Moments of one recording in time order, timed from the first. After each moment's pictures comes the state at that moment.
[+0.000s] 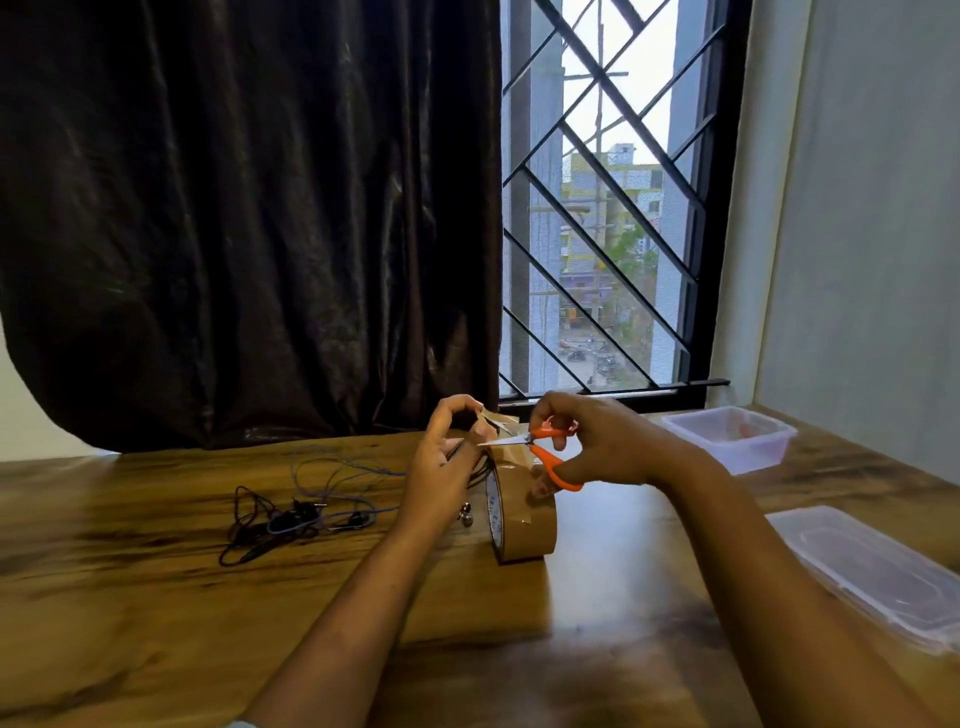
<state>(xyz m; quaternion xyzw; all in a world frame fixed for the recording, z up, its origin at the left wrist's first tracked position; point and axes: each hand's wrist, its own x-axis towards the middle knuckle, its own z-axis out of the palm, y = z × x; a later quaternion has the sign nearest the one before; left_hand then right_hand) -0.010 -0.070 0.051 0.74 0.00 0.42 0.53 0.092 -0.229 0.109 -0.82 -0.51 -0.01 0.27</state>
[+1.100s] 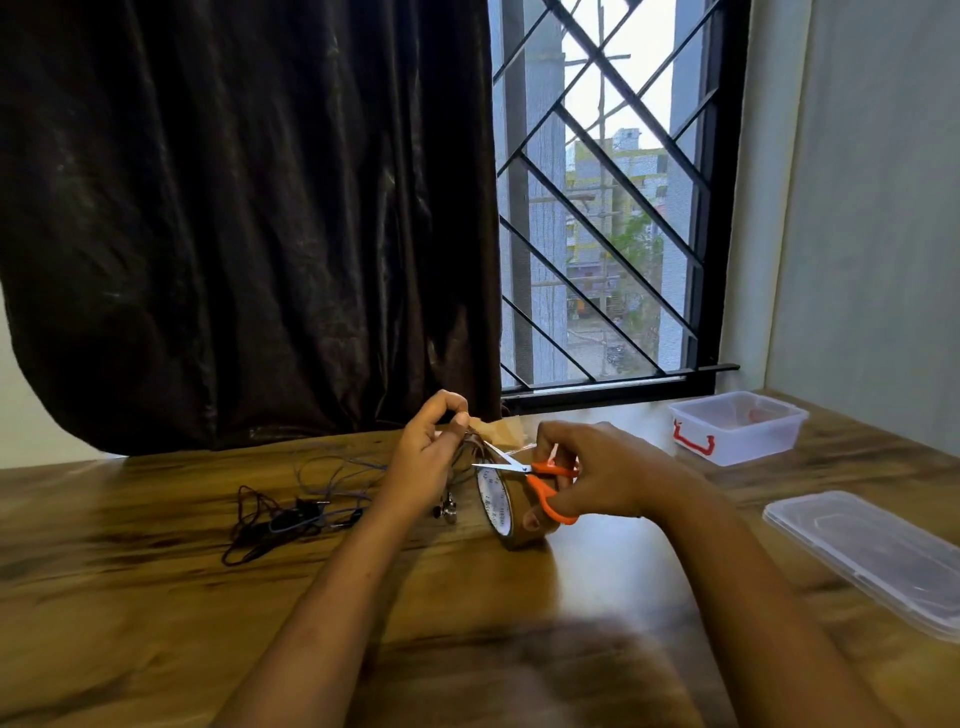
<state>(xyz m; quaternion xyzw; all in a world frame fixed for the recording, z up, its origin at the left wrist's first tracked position) -0.016 -0.050 0.060 0.79 -0.01 0.38 0.47 0.081 -0.232 0.082 -0.83 -0.51 -0.01 0.24</state>
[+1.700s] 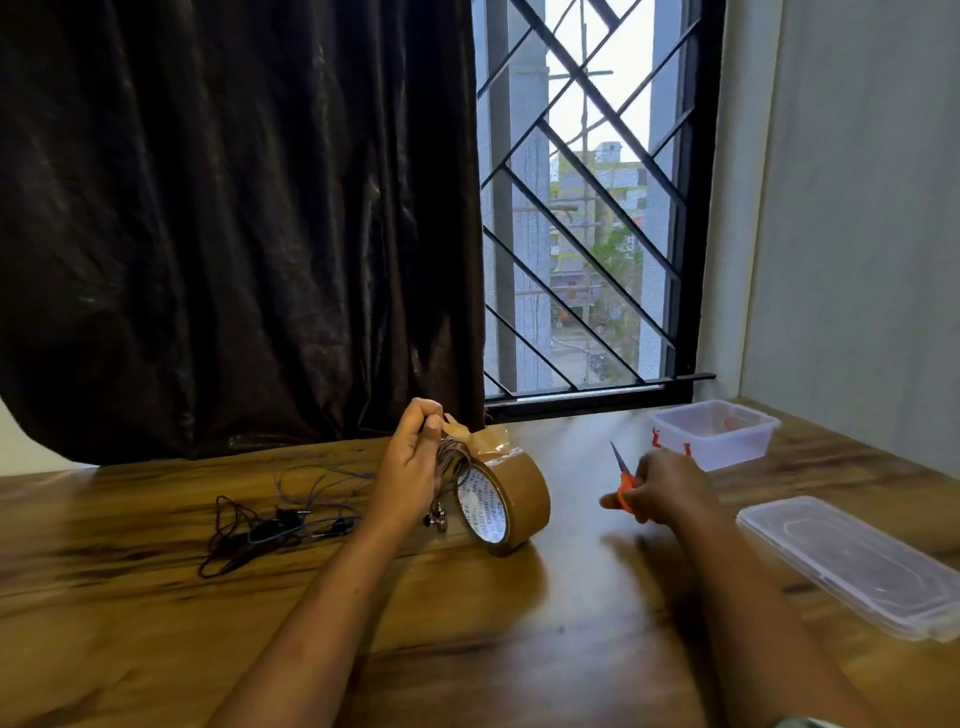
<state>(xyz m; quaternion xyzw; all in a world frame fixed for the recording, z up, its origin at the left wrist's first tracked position) -0.007 -0.050 0.049 0.78 0.02 0.43 0.45 0.147 -0.267 0.036 -0.95 -0.17 -0.04 0.25</state>
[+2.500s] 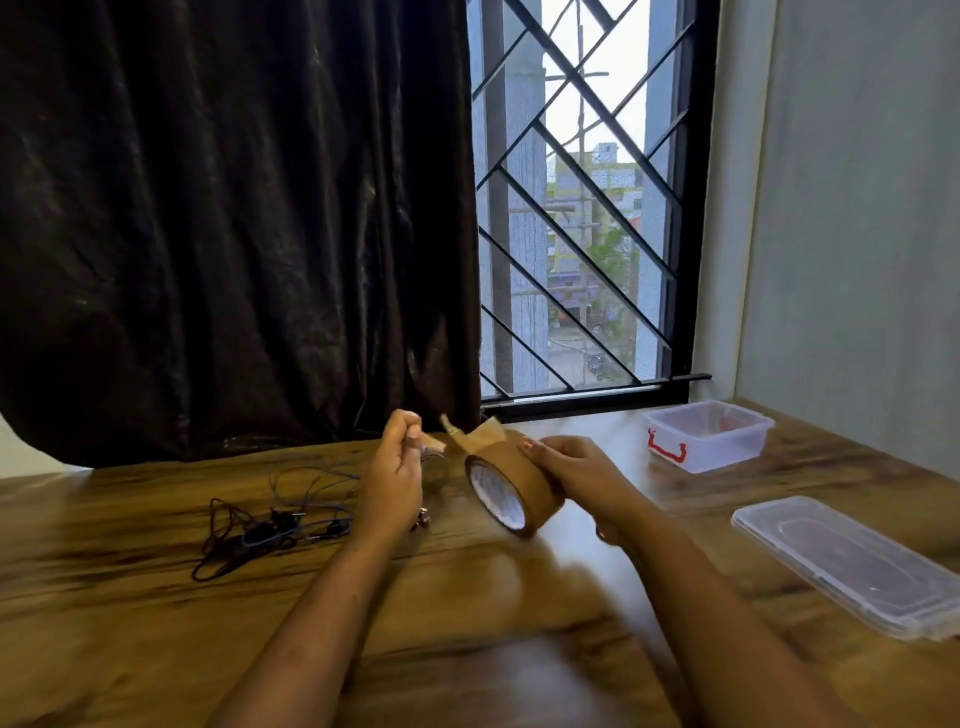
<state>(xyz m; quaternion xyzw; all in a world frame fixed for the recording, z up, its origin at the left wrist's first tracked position) -0.006 -0.040 0.037 0.79 0.08 0.47 0.38 0.097 -0.217 0.049 -0.72 -0.35 0.12 0.59</state>
